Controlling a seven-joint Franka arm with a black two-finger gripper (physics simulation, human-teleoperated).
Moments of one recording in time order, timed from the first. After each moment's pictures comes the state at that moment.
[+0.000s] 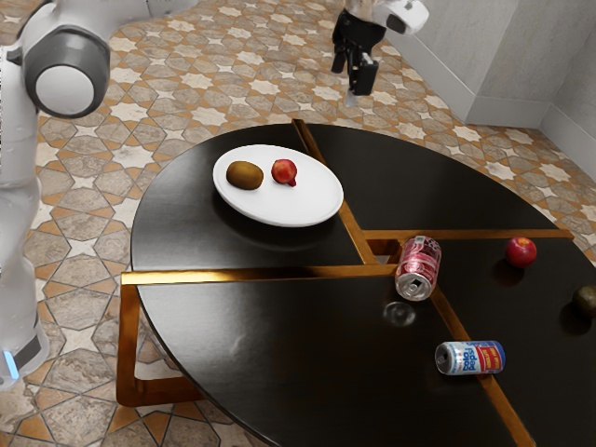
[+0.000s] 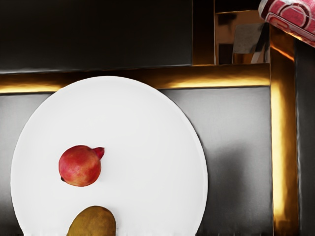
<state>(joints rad) -0.19 0.12 0.20 -1.13 0.19 1.32 0.06</state>
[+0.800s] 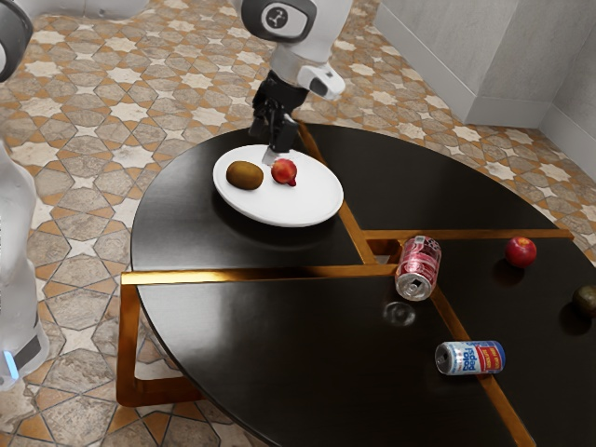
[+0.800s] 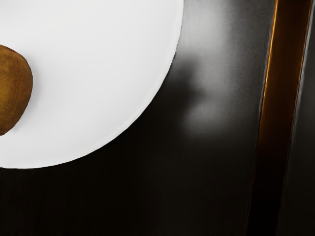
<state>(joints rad) -0.08 -0.22 0.16 -1.83 0.07 1.44 -0.01</state>
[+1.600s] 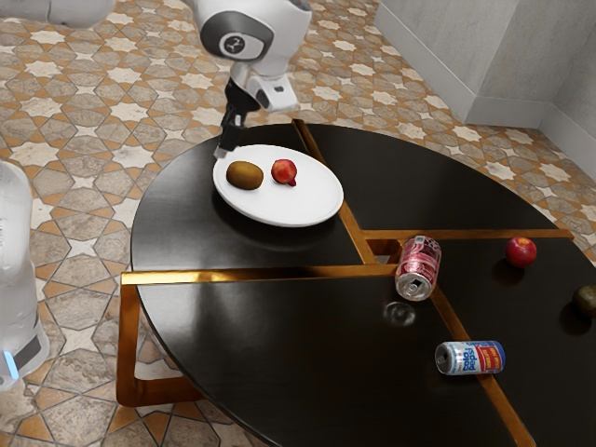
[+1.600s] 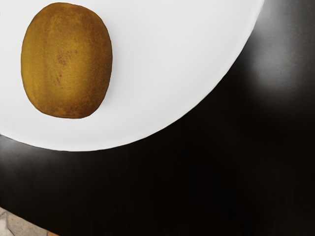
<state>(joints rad) 0.03 -0.37 0.14 -2.10 0.30 1.58 0.38</state>
